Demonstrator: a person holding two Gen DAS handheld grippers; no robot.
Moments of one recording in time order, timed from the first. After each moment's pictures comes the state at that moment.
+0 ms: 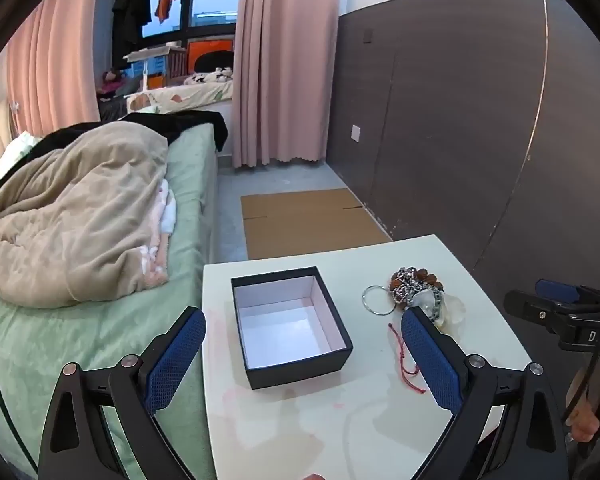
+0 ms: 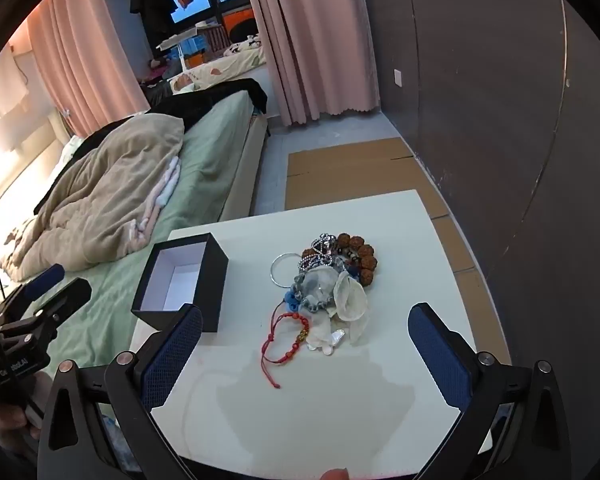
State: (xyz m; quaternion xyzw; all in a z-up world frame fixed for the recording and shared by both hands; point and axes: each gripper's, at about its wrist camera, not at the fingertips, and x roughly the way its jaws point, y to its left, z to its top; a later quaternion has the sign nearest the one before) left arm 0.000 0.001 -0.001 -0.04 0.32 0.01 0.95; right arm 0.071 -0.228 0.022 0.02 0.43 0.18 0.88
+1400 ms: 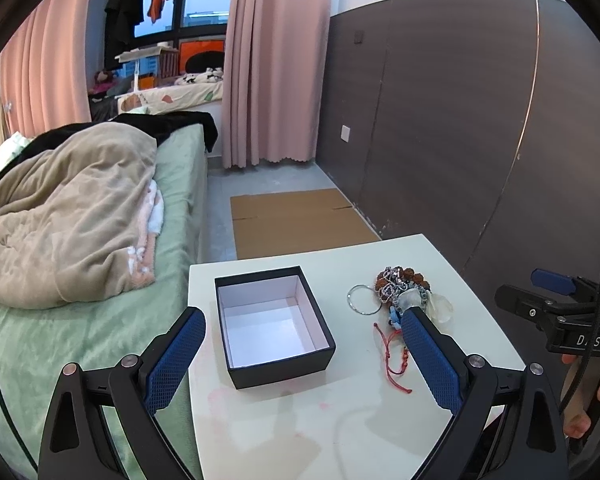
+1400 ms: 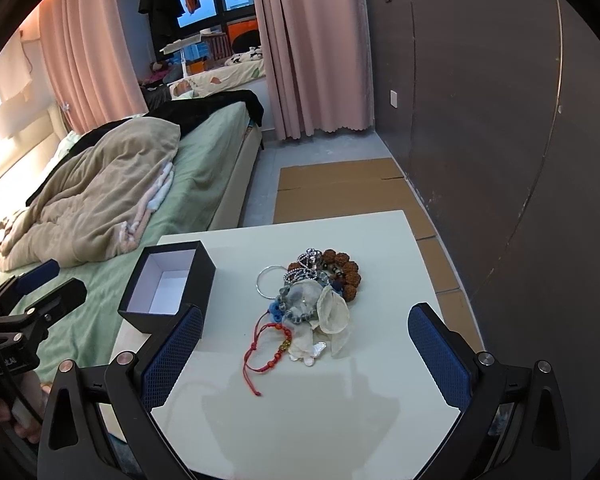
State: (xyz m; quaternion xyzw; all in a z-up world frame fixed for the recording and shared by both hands) left arm 0.001 -0.010 -0.001 -0.05 0.32 -0.01 0.95; right arm 0.065 -0.231 0.028 -0.01 0.39 0.17 0.90
